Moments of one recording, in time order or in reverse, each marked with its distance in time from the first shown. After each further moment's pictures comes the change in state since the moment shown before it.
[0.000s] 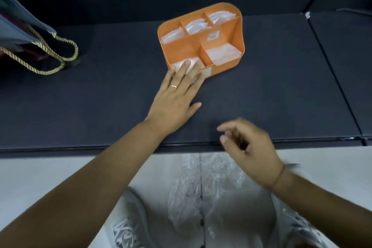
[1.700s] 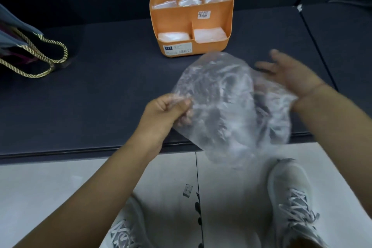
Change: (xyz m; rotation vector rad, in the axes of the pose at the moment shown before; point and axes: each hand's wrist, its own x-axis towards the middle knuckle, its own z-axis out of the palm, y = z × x) left_hand -0.015 0.037 -0.064 -1.585 -0.106 -0.992; right_hand 0.111 0.033 -0.099 0.683 0.100 0.831
